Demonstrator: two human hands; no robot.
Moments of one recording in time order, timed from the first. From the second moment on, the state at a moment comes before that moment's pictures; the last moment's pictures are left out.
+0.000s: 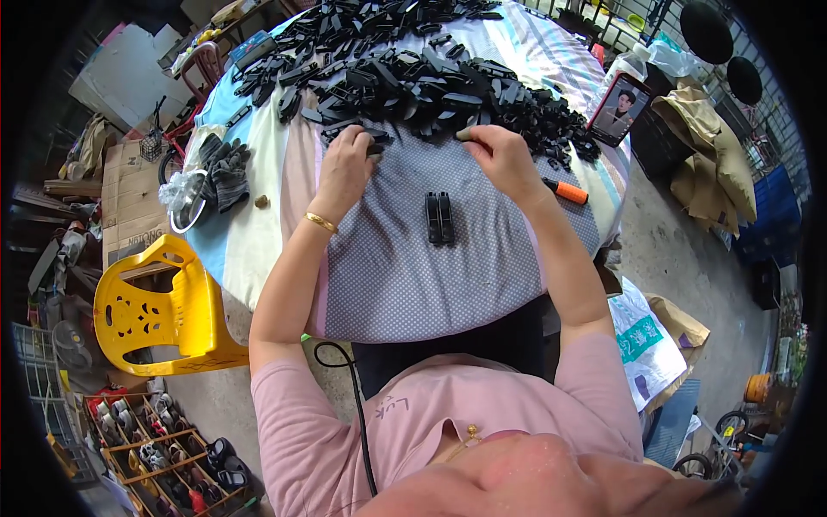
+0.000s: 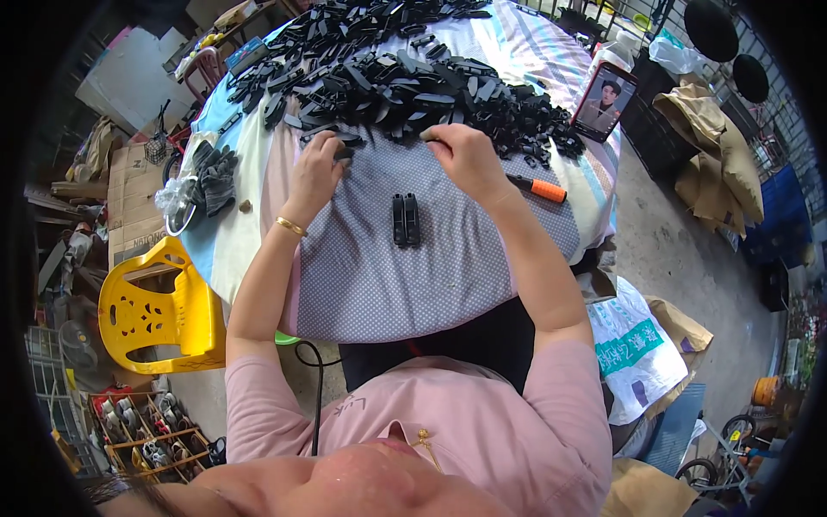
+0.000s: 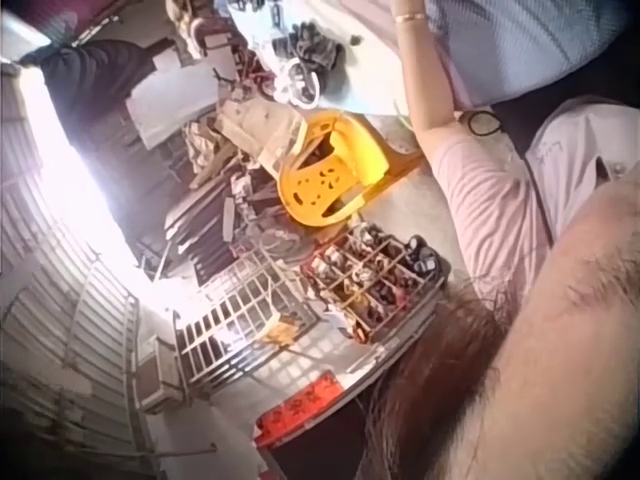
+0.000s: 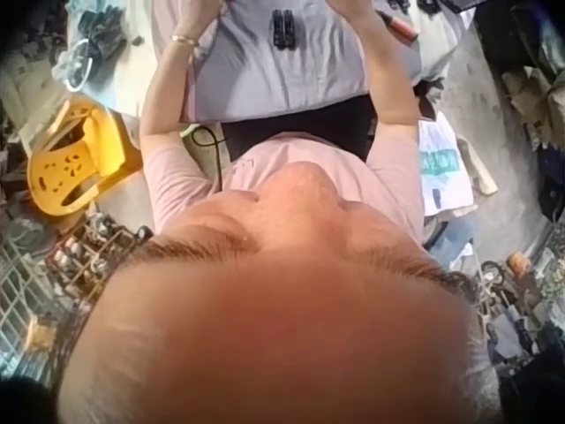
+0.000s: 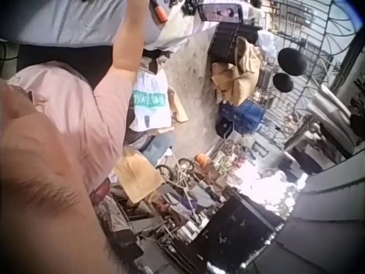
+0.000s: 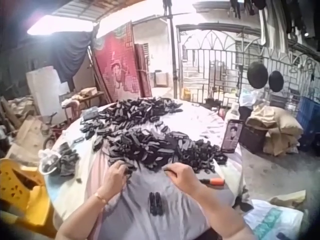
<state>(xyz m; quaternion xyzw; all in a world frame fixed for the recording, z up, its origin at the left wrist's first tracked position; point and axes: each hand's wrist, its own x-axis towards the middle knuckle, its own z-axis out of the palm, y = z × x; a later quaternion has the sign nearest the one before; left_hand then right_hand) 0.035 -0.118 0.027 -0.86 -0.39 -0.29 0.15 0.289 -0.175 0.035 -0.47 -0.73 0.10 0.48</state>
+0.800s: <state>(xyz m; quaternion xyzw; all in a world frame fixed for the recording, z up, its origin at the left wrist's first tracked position) 0.054 -0.164 0.045 -0.32 -0.13 -0.34 -0.88 0.244 -0.198 0.045 -0.32 -0.75 0.13 0.57</state>
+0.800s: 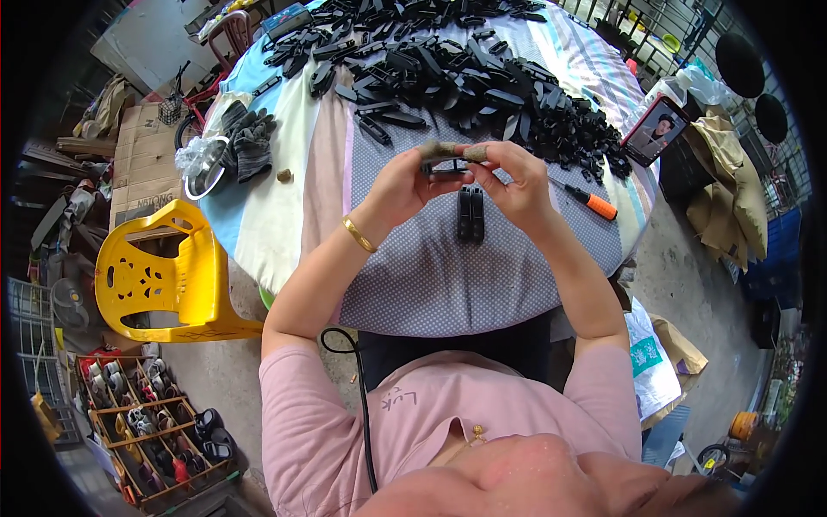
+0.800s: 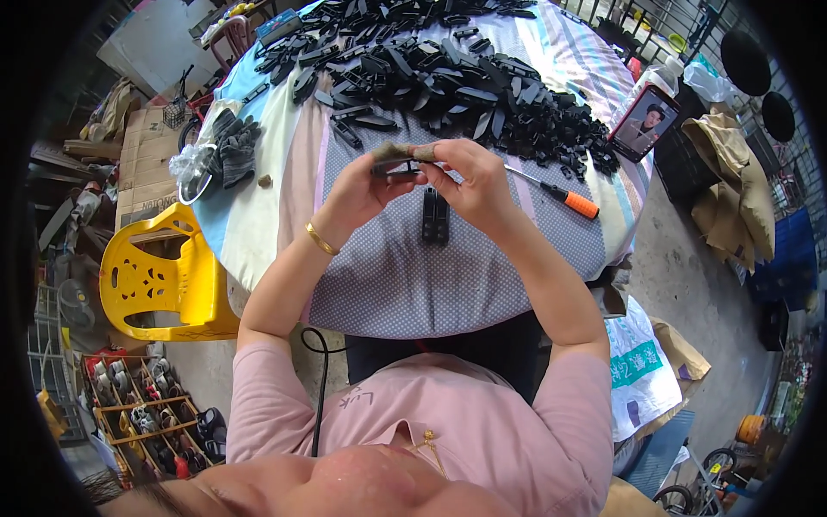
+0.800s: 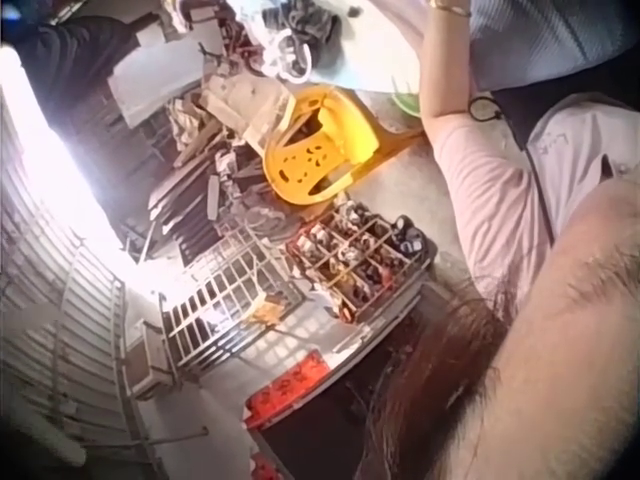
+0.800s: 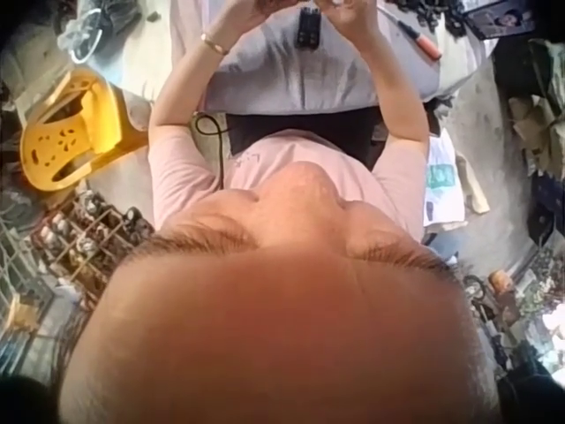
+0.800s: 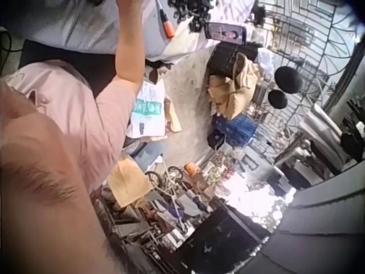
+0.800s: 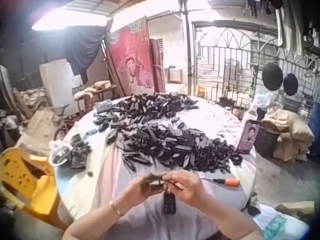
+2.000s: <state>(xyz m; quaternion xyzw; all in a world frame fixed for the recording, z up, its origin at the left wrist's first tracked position) 0.074 -0.186 0.050 -0.51 -0.29 -0.37 -0.73 0.237 -0.208 0.047 -0.41 -0.78 0.00 0.46</state>
